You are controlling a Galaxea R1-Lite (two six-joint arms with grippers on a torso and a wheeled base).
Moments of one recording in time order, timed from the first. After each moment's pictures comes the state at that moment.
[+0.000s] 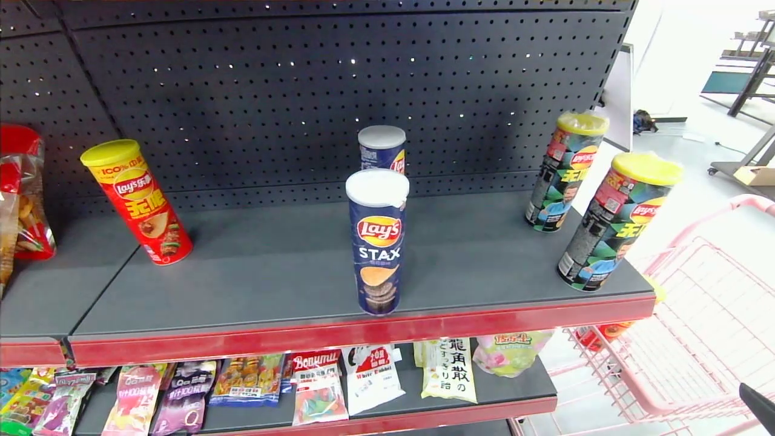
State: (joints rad) left arm -0.06 0.26 -0.38 0.34 0.04 0.22; right arm 0.02 0.54 -0.20 -0.09 -0.09 -0.14
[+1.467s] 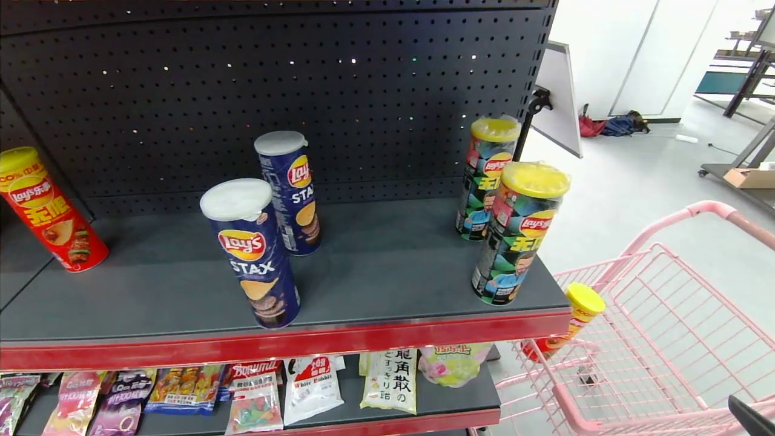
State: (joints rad) left arm -0.08 0.21 -0.37 0.34 -0.01 0.23; right arm 0.03 0.54 -0.17 -0.09 -0.09 -0.15
